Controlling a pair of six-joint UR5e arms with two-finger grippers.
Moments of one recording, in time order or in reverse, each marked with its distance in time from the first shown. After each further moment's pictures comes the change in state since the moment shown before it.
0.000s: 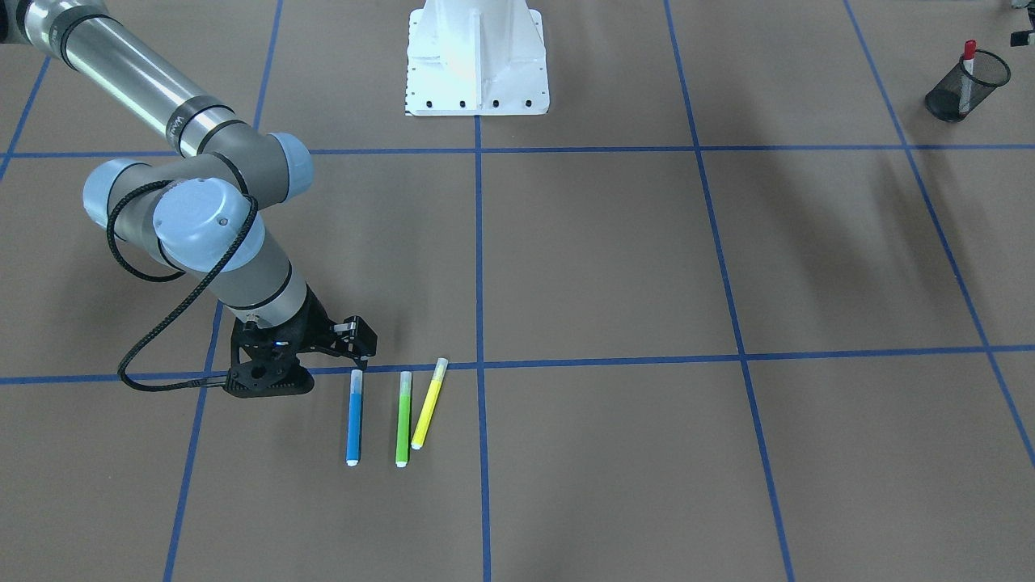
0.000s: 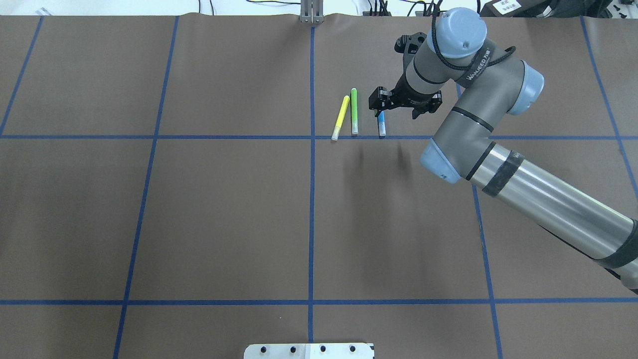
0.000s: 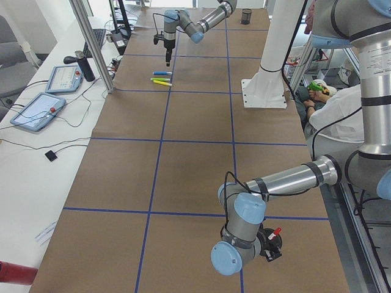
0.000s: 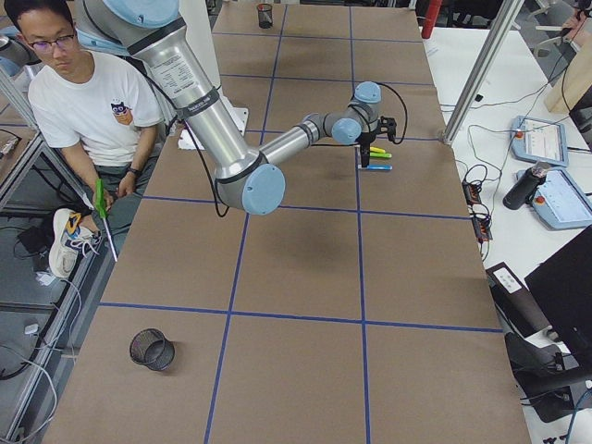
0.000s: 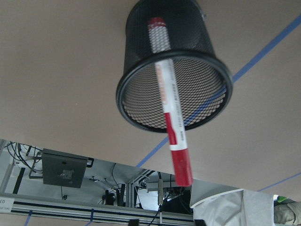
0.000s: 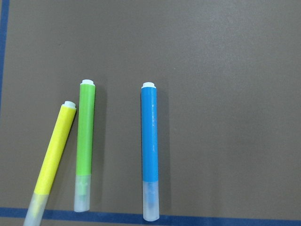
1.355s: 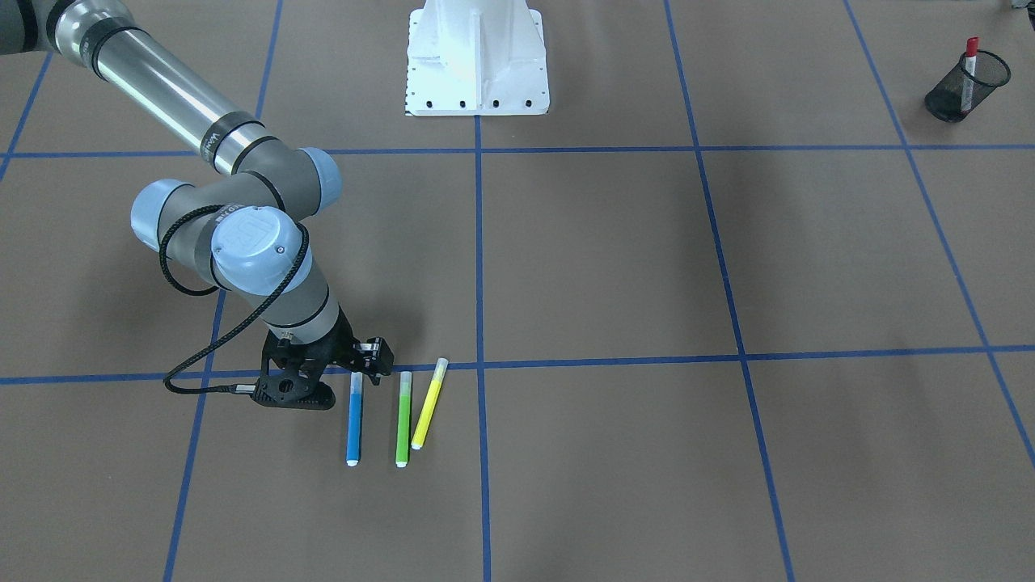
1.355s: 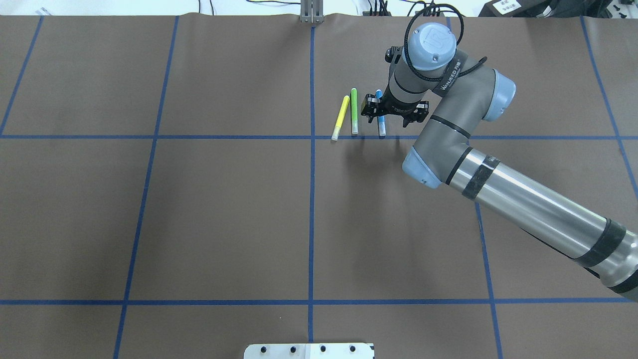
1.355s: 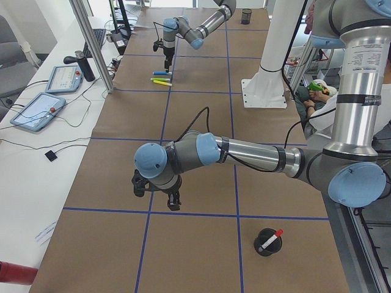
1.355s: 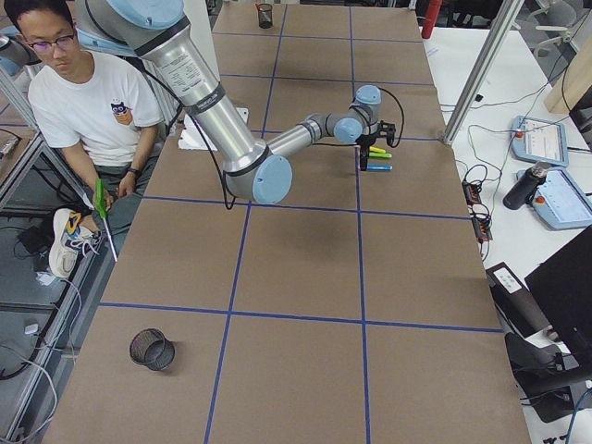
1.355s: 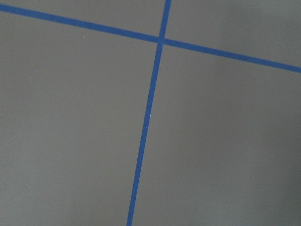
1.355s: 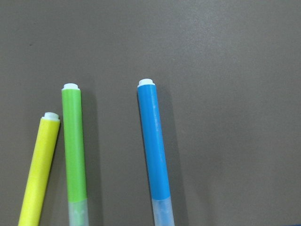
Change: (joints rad) left arm 0.070 -0.258 -0.186 -0.540 -0.171 -0.398; right arm -0.041 0.050 -0.102 -0.005 -0.058 0.095
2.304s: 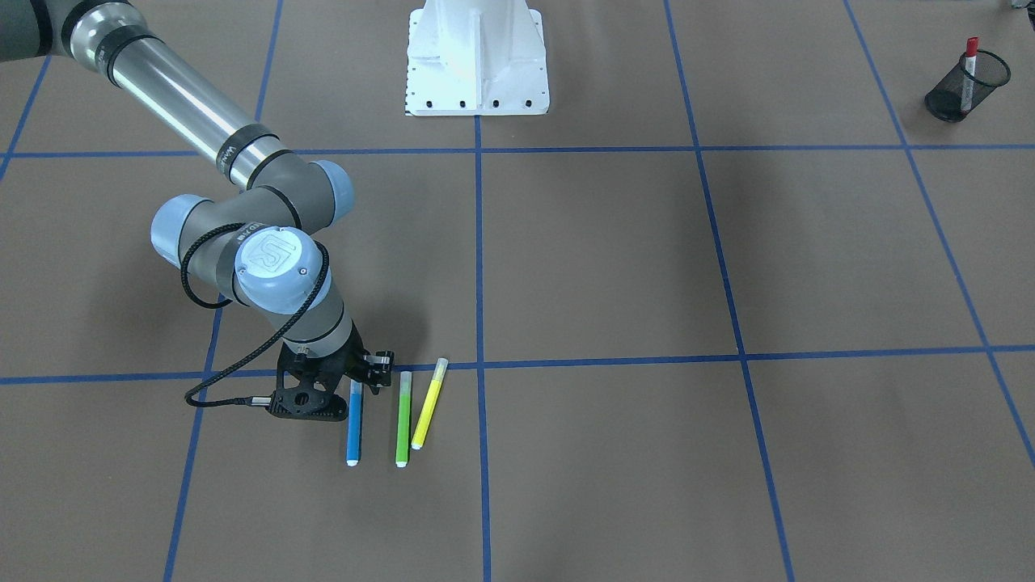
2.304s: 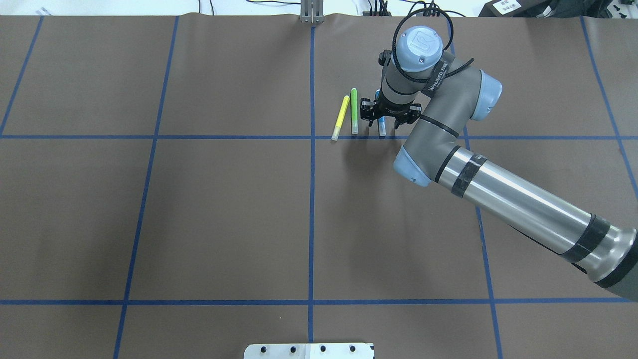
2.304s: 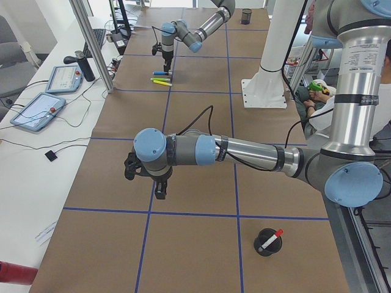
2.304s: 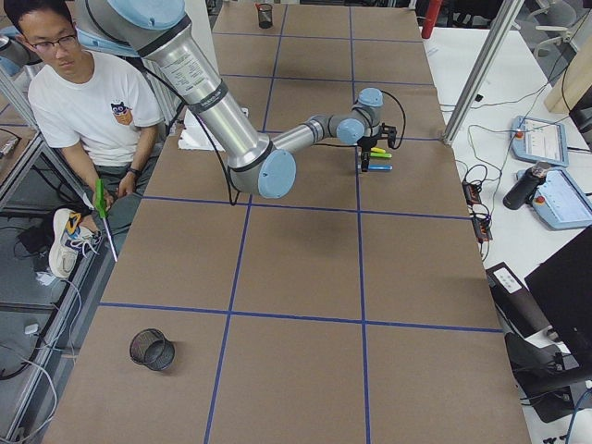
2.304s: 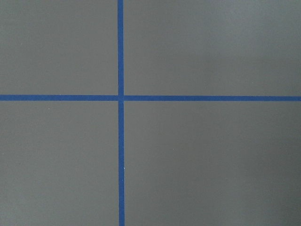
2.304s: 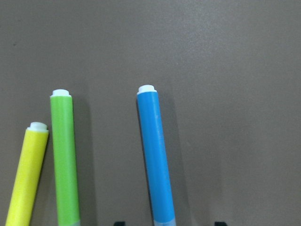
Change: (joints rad) left arm 0.032 0.001 -0.001 -0.251 -0.008 -0.140; right arm -0.013 0.043 -0.080 0.006 -0.007 -0.013
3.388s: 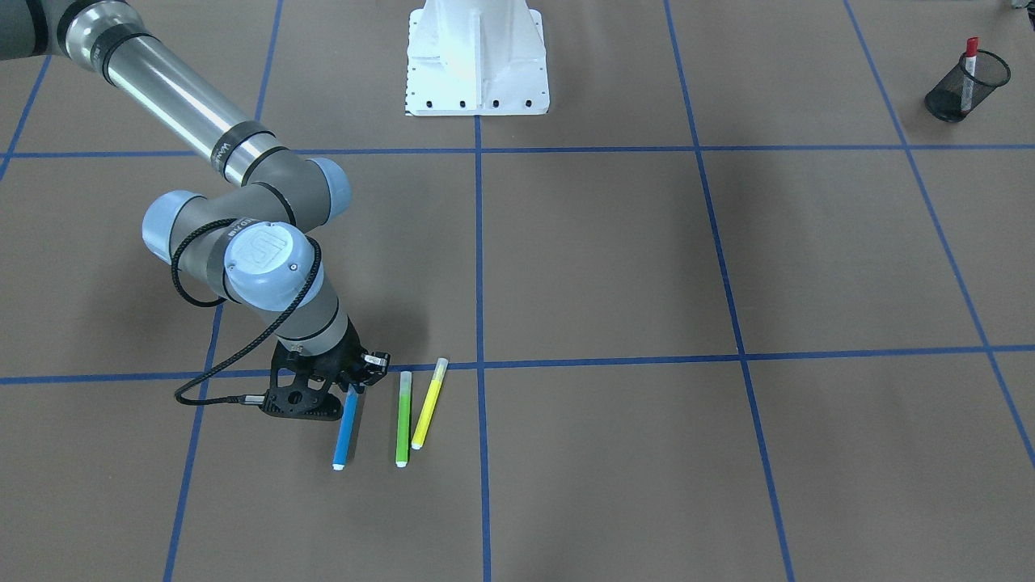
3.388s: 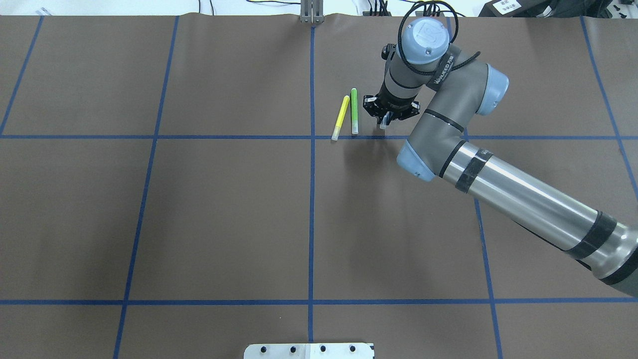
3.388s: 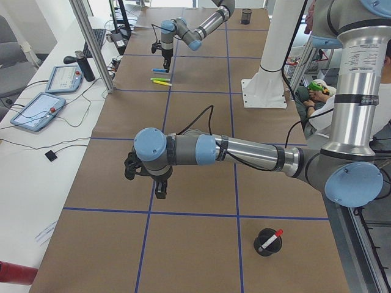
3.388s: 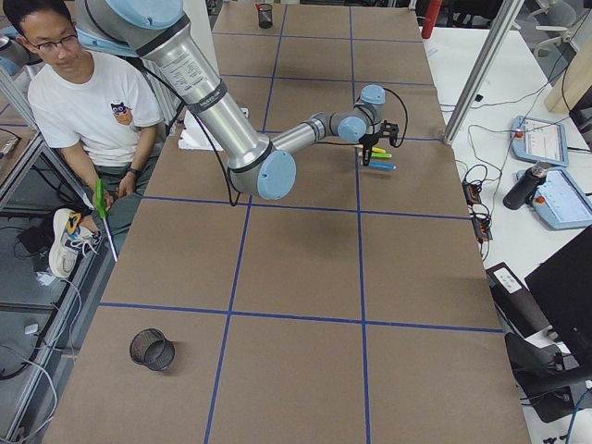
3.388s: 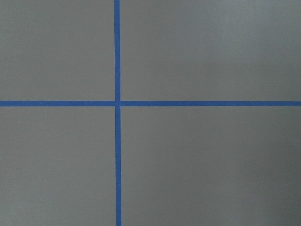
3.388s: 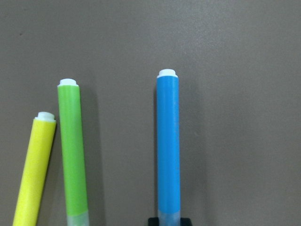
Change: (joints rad) left arm 0.001 -0.001 -0.003 -0.001 -0.001 -0.027; right arm 0.043 -0.010 0.040 -0.019 0.058 0.015
